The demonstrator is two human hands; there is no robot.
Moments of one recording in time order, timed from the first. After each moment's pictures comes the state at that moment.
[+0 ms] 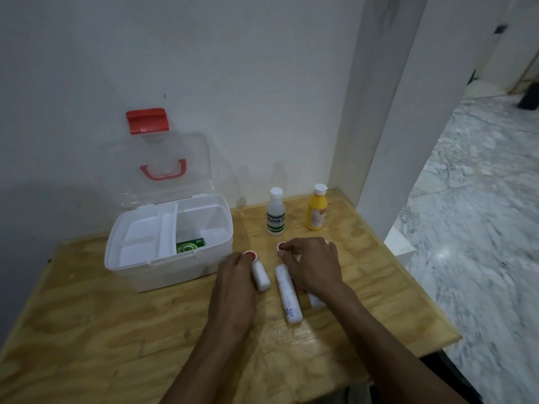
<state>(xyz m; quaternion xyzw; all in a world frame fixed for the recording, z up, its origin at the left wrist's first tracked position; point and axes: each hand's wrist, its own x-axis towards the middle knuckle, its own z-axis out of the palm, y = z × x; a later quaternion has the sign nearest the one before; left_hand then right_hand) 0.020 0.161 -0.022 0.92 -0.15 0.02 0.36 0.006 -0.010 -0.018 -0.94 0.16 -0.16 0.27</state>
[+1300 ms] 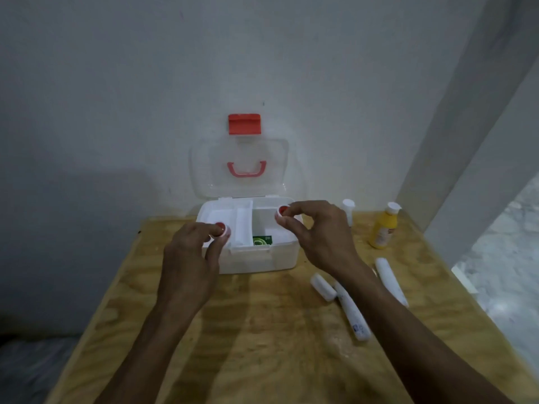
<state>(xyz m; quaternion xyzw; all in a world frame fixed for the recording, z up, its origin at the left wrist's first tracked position) 0.031 0.307 0.065 0.88 -0.09 0.27 0.38 0.041 0.090 0.078 -0.87 -0.06 -0.27 0.40</state>
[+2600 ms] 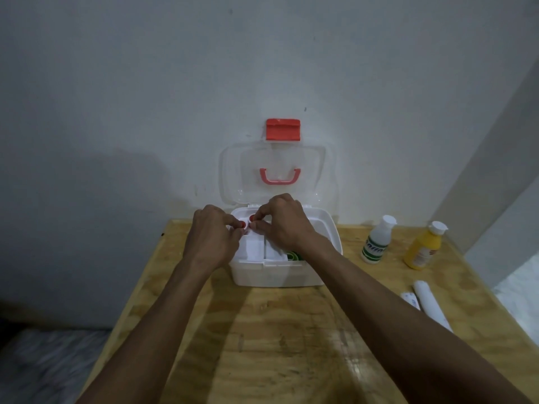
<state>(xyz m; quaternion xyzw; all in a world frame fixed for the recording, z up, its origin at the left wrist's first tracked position) 0.127 0.333 0.058 0.95 -0.02 0.14 0.29 0.160 0.180 0.049 -0.95 -0.11 -0.14 0.25</state>
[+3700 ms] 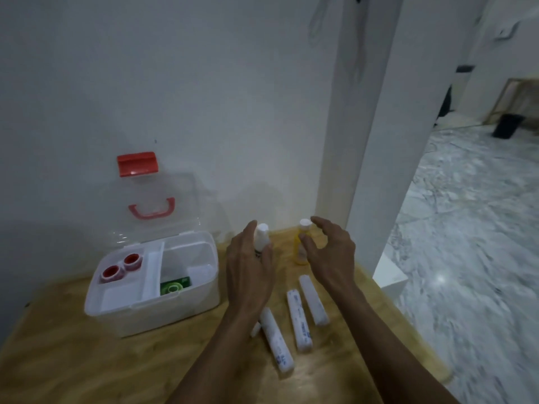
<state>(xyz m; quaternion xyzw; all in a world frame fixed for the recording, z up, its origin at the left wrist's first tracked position) 0.057 0.085 0.036 0.85 -0.16 0.17 0.47 0.024 -0.066 0.032 -0.83 0.19 -0.37 0.37</state>
